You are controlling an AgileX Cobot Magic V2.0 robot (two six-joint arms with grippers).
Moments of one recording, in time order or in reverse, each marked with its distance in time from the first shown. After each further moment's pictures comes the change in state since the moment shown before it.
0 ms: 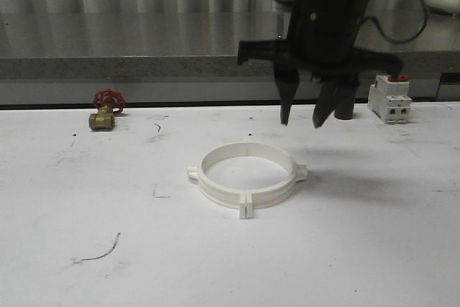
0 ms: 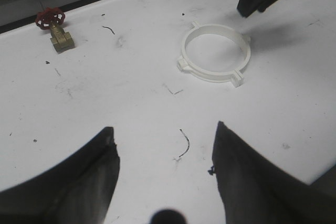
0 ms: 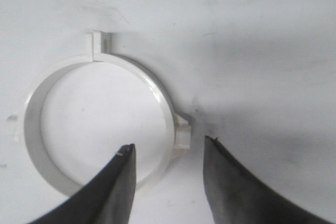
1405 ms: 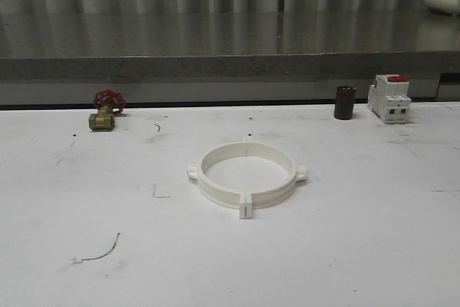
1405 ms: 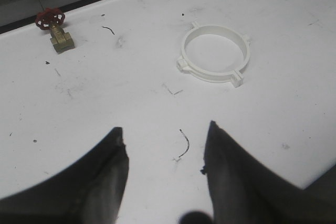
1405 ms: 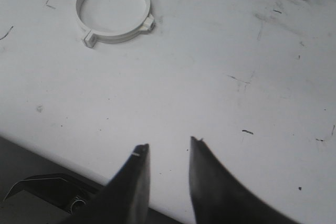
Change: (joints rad) left arm 0.000 0.000 0.000 0.000 0.000 0.000; right arm 0.000 -1.212 0.662 -0.006 0.137 -0.479
